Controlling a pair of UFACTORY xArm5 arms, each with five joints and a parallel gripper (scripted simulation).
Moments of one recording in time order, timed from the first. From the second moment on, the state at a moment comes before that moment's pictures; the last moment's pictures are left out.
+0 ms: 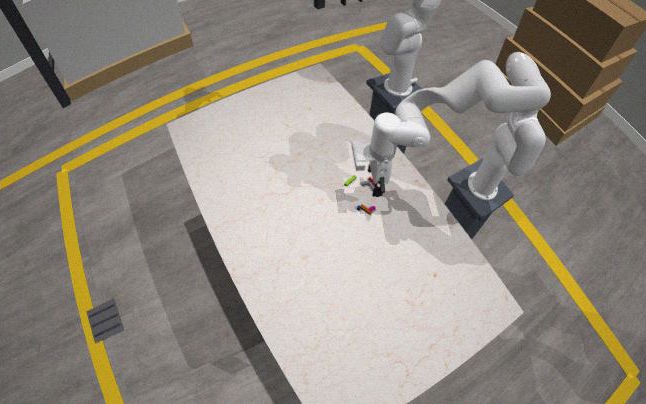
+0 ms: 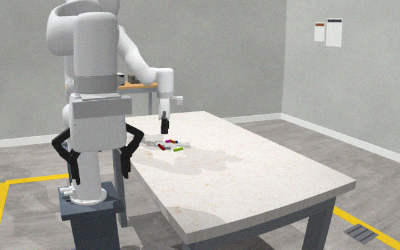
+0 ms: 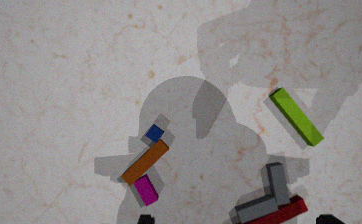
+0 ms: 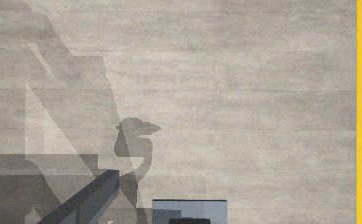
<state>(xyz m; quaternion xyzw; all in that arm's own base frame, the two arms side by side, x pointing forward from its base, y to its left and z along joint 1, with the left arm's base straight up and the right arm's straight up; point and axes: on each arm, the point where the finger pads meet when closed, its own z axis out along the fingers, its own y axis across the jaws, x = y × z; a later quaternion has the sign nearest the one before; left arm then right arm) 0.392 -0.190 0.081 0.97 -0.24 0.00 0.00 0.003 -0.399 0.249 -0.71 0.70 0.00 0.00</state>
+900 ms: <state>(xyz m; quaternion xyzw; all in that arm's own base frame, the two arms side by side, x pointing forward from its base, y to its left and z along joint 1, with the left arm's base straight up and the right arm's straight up) 0.416 -0.204 0.082 0.83 -0.55 0.00 0.00 0.003 -0.399 0.249 -0.71 0.70 0.00 0.00</state>
